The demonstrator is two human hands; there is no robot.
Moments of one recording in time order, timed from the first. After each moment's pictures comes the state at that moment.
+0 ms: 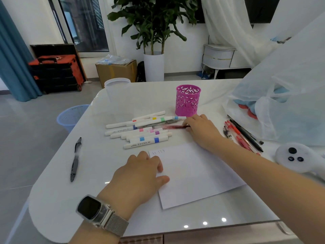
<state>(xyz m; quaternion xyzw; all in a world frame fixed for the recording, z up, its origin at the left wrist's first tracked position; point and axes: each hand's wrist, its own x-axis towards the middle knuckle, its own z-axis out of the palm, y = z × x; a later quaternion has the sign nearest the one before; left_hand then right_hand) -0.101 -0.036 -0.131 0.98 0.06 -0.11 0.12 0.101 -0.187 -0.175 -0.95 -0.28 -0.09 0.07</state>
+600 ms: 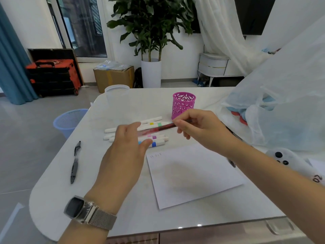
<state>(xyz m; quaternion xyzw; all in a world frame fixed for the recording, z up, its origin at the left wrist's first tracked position) -0.101 -0.023 -0.108 0.93 0.12 0.22 0.26 -0.001 -0.196 -0.077 -0.80 -0.34 0.02 0.50</state>
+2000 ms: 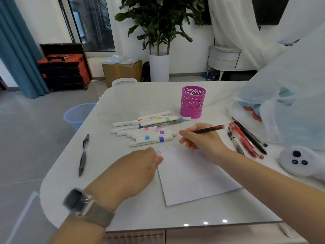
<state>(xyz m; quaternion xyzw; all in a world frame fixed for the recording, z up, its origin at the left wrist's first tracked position) -0.111 -0.025 -0.108 0.97 0.07 -0.07 0.21 0.024 -0.178 -0.143 -0.75 -0.10 0.13 0.64</state>
